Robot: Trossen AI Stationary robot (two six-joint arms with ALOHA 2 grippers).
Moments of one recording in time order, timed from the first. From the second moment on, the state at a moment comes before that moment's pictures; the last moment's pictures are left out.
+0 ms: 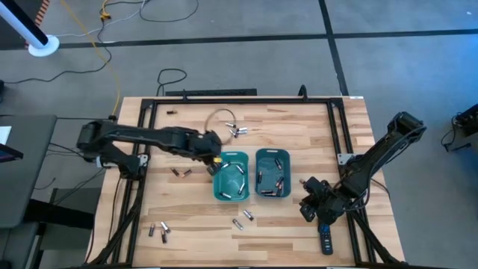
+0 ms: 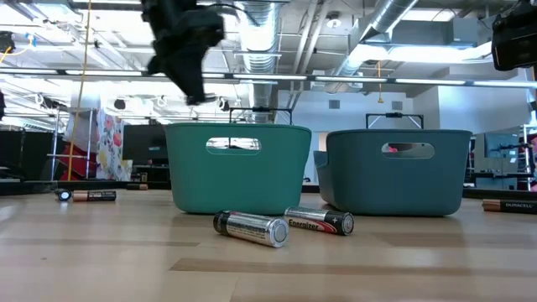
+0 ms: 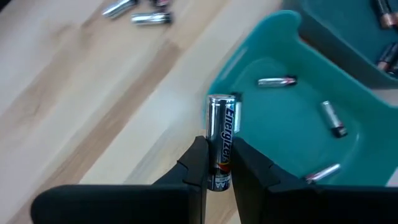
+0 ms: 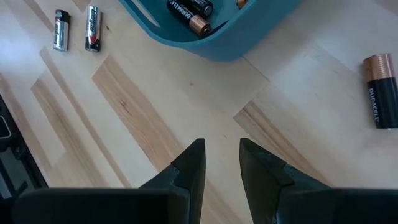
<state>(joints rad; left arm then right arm) 0.00 1.47 1.23 -0.88 -0.29 -0.59 0.79 1.23 0.67 -0.58 0.39 1.54</state>
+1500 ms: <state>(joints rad) -0.09 1.90 1.50 -0.82 -0.21 -0.57 0.78 1.23 0.67 -0.57 0.39 1.54</state>
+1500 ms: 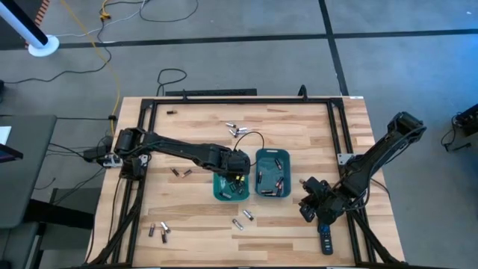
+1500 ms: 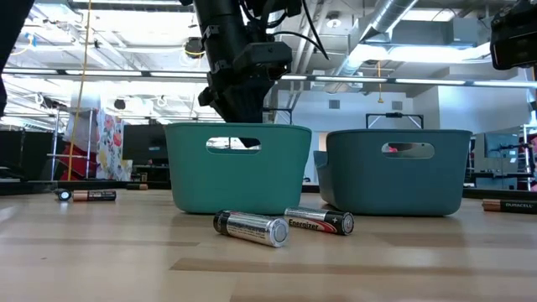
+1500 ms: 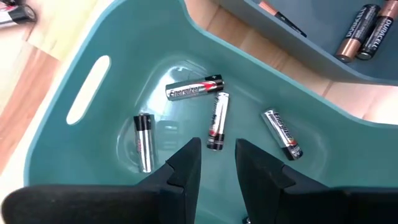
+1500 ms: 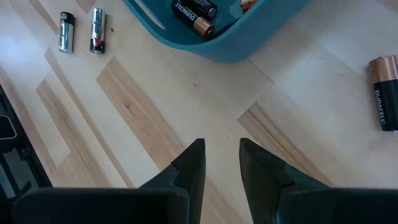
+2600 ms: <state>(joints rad) -0.09 1.90 1.50 -0.82 -0.22 -0.57 0.78 1.23 0.67 -0.56 0.39 1.54</state>
